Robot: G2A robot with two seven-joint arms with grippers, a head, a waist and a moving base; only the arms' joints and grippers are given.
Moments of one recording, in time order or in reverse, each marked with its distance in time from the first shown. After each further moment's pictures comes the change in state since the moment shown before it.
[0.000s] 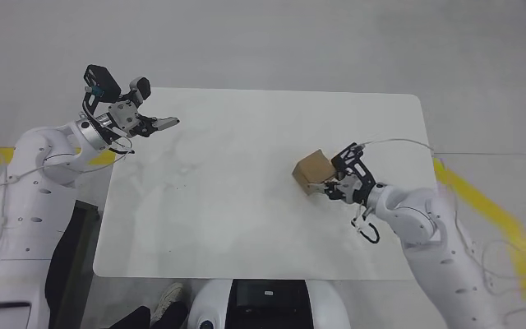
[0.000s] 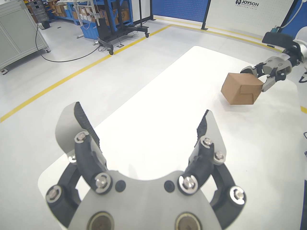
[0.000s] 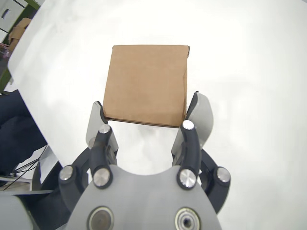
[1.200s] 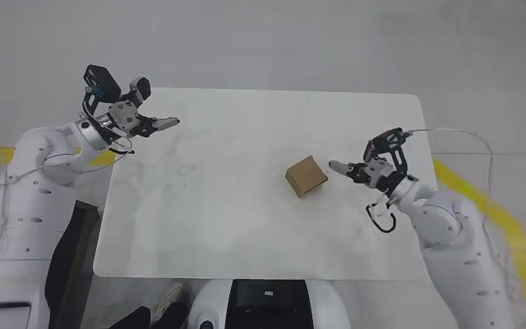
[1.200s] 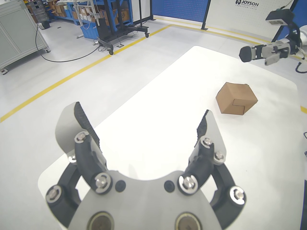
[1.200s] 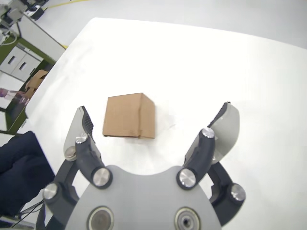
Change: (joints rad) left arm 0.000 0.000 0.000 0.000 0.000 0.000 0.000; right arm -0.033 0.014 0.169 0.036 0.107 0.002 -0.228
